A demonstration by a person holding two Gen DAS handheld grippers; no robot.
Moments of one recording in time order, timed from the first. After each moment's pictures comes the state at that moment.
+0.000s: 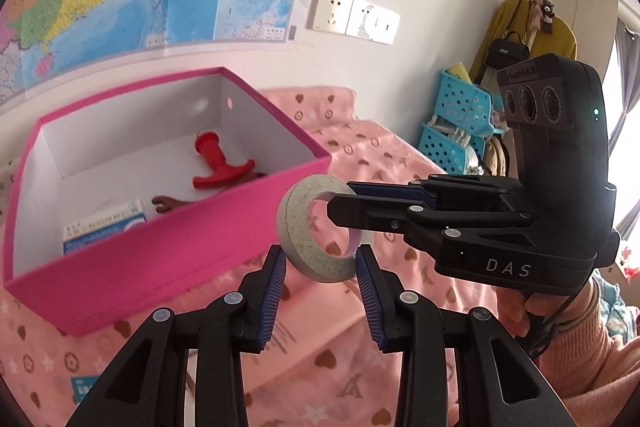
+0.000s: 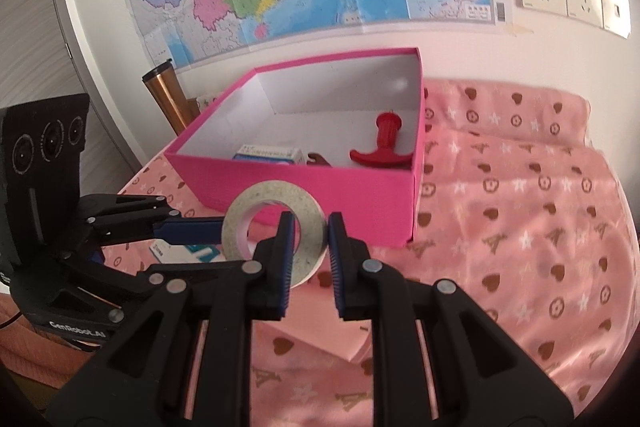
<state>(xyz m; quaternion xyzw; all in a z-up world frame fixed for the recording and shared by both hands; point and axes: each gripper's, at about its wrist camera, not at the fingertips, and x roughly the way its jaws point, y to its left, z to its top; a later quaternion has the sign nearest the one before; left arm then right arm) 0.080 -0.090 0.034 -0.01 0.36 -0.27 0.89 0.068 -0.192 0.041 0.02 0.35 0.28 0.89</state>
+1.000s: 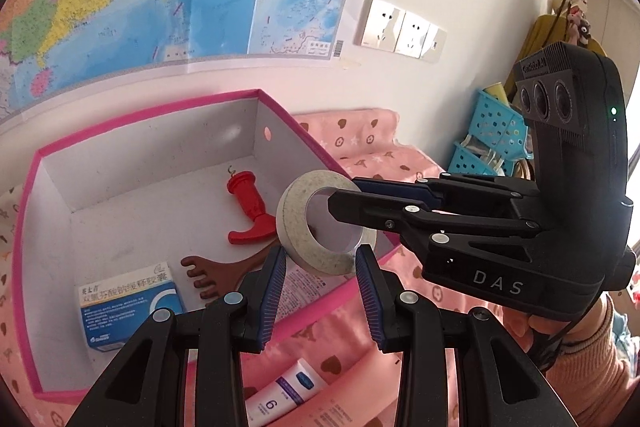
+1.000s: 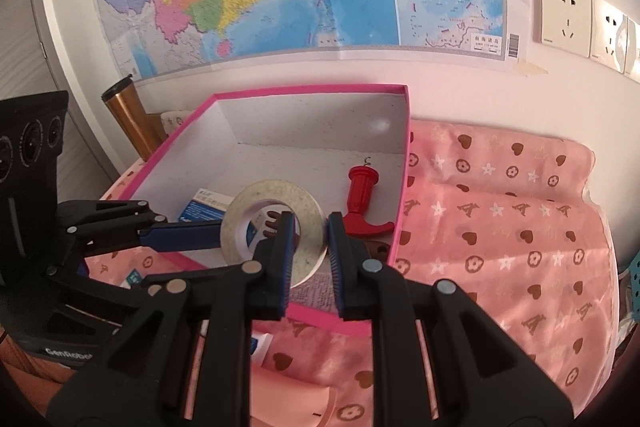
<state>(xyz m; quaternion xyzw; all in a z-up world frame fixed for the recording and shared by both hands) 0.163 -0.082 0.045 -0.02 0.37 -0.23 0.90 0.160 -0.178 0.055 -0.01 0.37 0.25 0.90</state>
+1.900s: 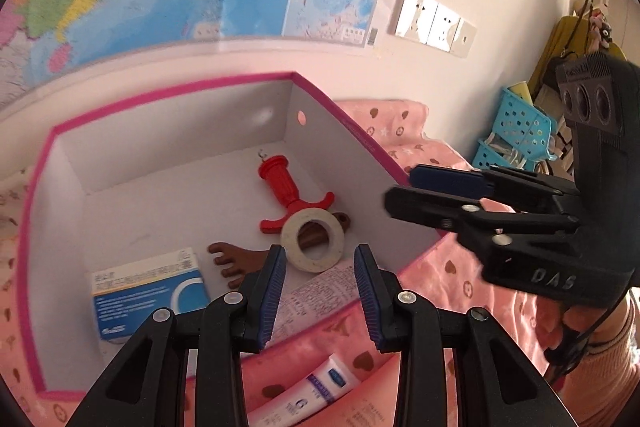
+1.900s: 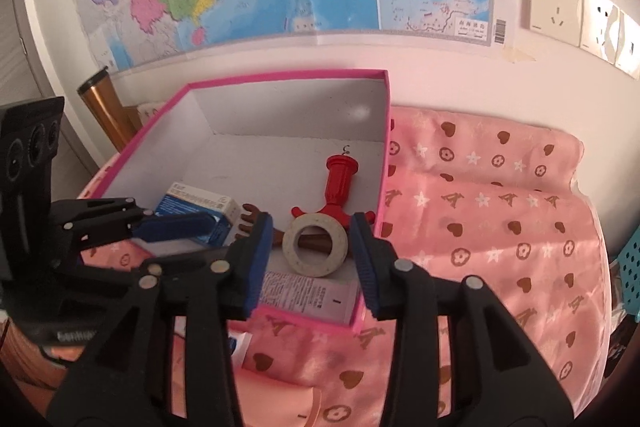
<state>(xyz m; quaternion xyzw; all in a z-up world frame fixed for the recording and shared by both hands) 0.166 -0.063 0.032 -0.02 0.38 -0.20 0.90 0.162 -0.182 0.046 -0.02 0.37 0.22 0.90</state>
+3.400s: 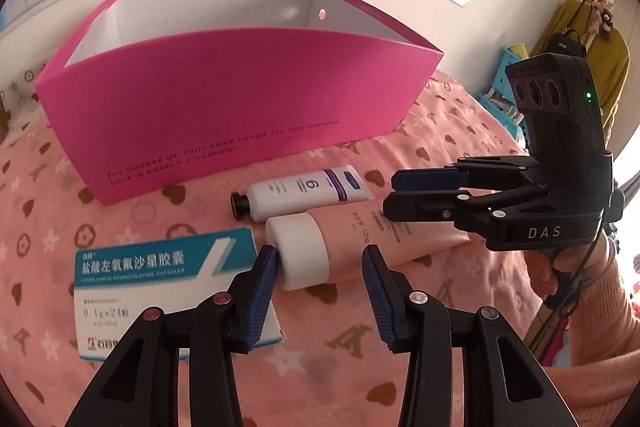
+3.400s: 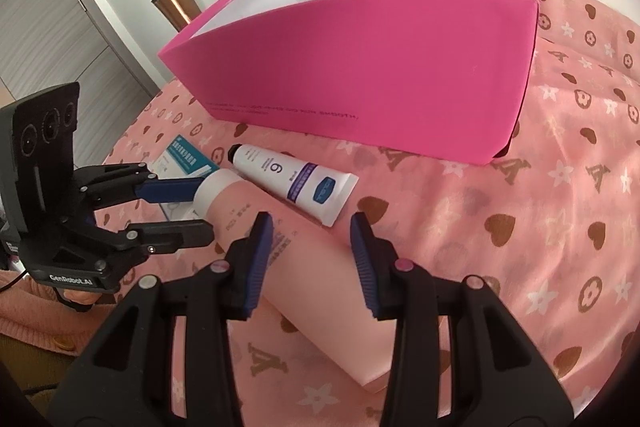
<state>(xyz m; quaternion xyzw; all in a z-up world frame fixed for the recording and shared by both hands) 0.058 -0.031 -0.044 -0.04 0.44 -0.19 0.88 0.090 -0.160 -0.048 0.01 0.47 0.36 0.81</state>
